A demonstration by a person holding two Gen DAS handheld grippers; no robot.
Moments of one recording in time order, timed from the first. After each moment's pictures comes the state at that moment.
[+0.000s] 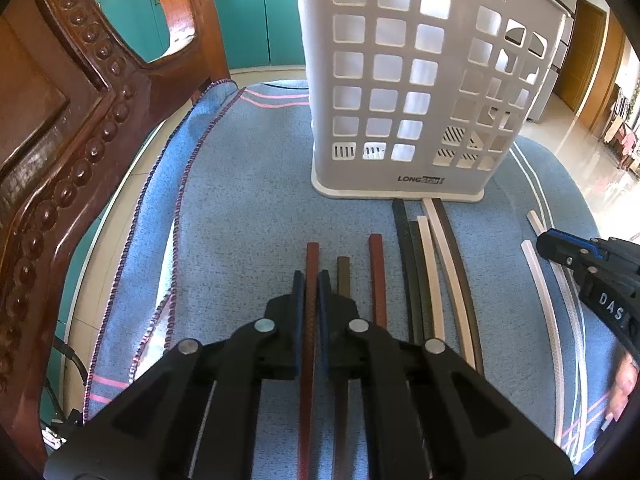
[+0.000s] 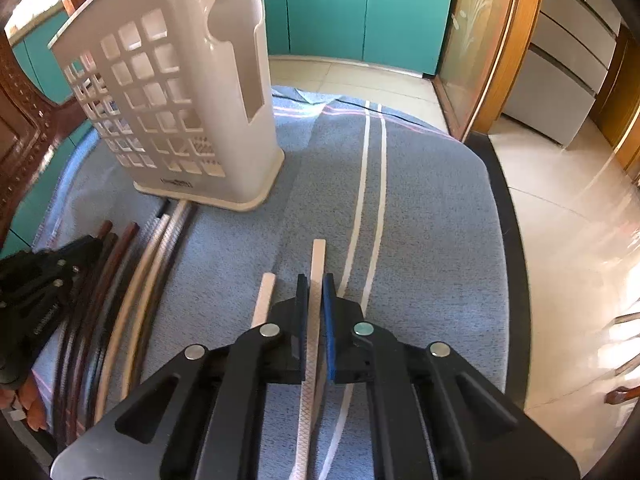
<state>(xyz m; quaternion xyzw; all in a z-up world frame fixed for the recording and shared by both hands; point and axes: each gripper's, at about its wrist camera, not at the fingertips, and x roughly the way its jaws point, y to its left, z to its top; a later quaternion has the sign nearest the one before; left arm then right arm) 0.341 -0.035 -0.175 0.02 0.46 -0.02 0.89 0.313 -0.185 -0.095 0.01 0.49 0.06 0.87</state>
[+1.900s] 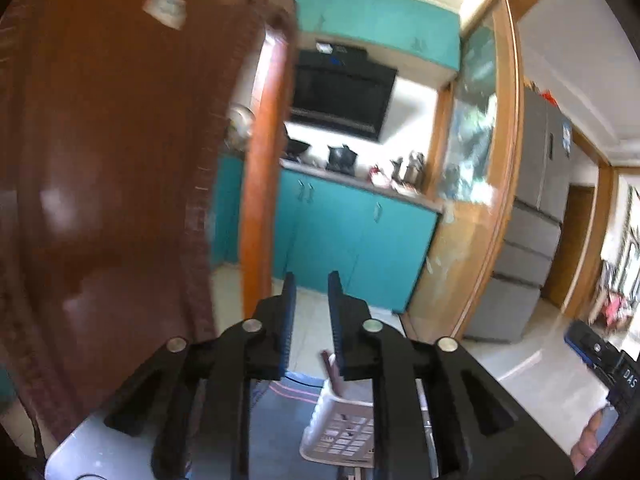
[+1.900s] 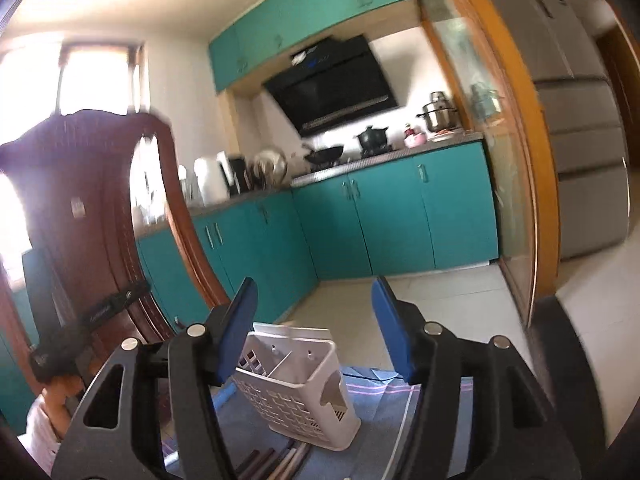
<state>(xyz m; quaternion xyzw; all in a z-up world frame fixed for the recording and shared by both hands) 0.275 0.027 0.014 -0.13 0.07 0.03 0.99 0.265 -0.275 0.070 0.19 0.10 0.20 0.96</state>
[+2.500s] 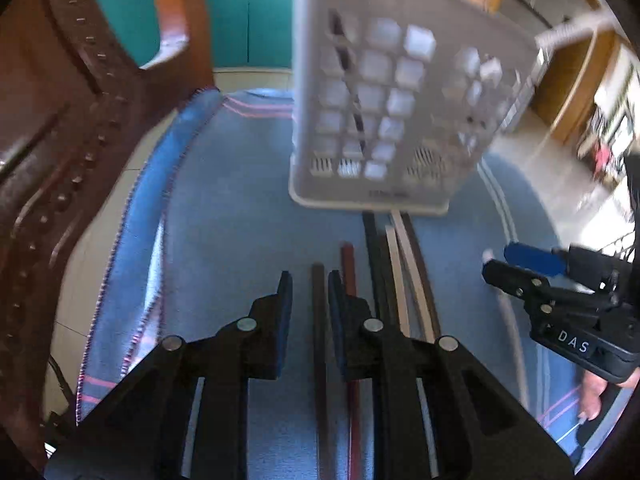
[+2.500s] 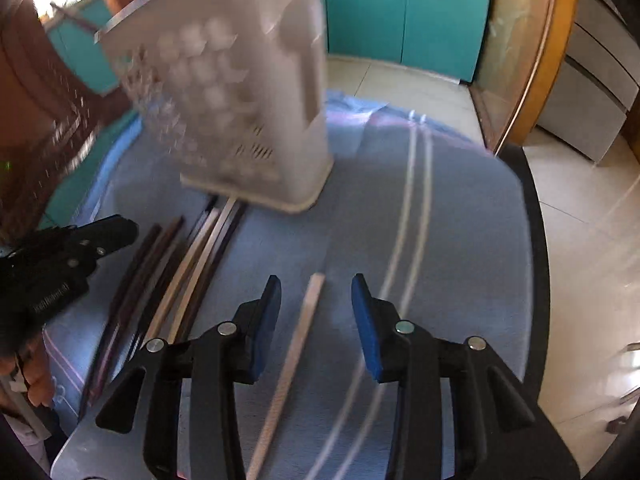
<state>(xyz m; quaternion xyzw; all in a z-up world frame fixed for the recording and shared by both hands) 0.321 -0.011 -0.162 -0.01 0.46 -0.07 0.89 0.329 -0.164 -0.091 -0.03 0.51 0.12 0.85</state>
